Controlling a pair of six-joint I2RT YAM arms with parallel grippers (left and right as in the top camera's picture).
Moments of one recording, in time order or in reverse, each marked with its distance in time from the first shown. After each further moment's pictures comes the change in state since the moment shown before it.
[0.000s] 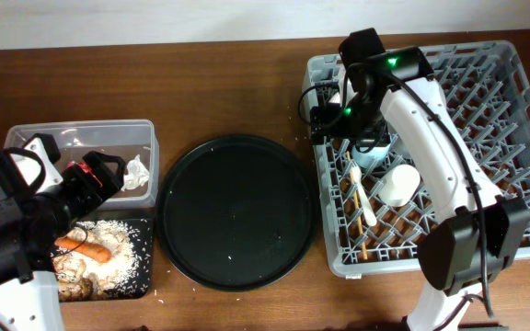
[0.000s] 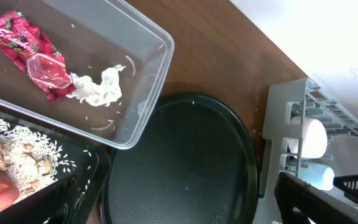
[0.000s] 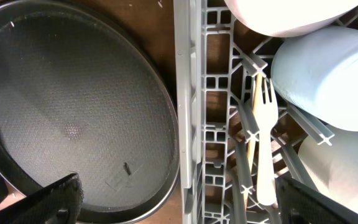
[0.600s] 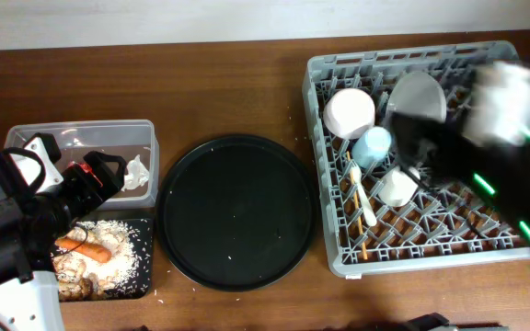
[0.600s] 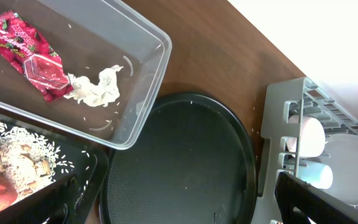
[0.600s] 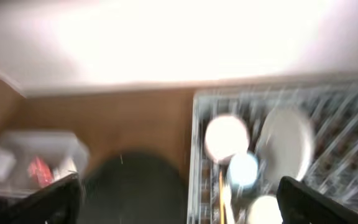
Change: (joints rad) left arm 0.000 0.000 0.000 0.002 0.007 0.003; right arm 0.010 -0.829 0.010 0.163 0.192 0.000
